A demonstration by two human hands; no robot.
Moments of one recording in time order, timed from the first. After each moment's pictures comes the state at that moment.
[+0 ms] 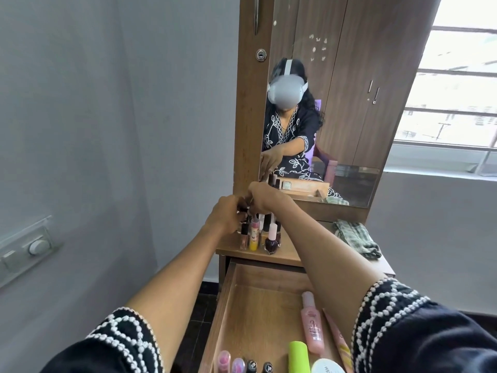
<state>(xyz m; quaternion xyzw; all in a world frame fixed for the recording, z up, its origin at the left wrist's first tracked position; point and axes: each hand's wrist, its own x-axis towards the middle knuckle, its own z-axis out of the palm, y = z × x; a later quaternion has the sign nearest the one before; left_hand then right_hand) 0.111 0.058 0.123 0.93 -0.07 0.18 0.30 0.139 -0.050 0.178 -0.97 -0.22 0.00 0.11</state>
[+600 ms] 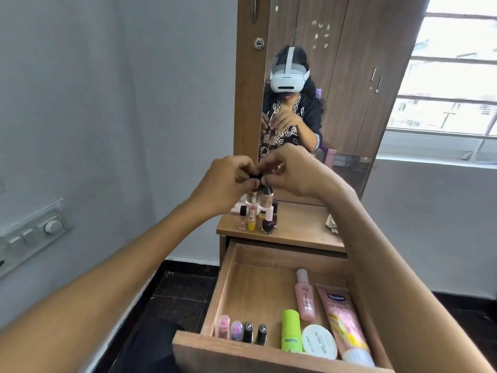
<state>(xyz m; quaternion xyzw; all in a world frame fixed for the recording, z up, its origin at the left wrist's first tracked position) 0.005 0.046 0.198 0.87 -0.16 0.23 0.40 0.028 -0.112 0.237 -0.91 -0.33 -0.13 0.23</state>
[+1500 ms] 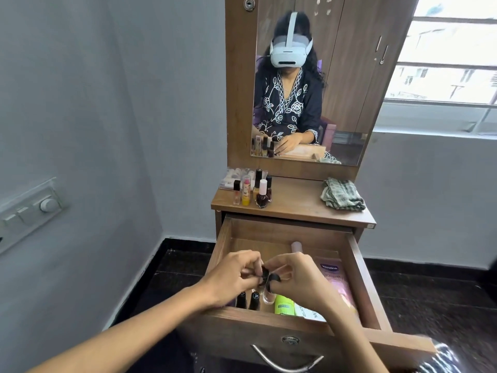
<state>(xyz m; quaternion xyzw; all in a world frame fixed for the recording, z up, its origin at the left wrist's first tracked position) -0.051 0.018 0.028 0.88 -0.20 -0.02 0.44 -0.045 -0.158 0.038 -0.90 -0.18 0.06 0.39</state>
